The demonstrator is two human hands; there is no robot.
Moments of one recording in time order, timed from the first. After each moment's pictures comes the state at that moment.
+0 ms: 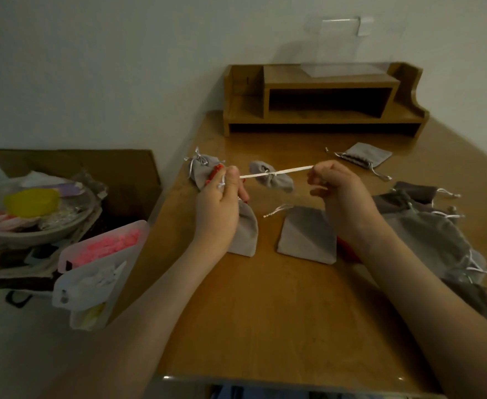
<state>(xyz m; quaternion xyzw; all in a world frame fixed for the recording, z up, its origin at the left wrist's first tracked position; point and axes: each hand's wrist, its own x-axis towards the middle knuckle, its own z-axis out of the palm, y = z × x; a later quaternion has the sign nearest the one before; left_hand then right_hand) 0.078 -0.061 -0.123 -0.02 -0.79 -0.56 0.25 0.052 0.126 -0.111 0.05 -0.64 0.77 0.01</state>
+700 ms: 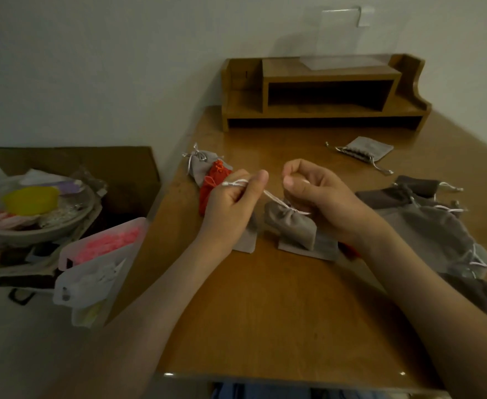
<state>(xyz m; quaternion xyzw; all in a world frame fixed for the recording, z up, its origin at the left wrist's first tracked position) 0.091 -0.053 -0.117 -0.16 -0.75 -0.63 0.15 0.067 0.112 -0.101 0.23 -0.61 0.74 -0.17</state>
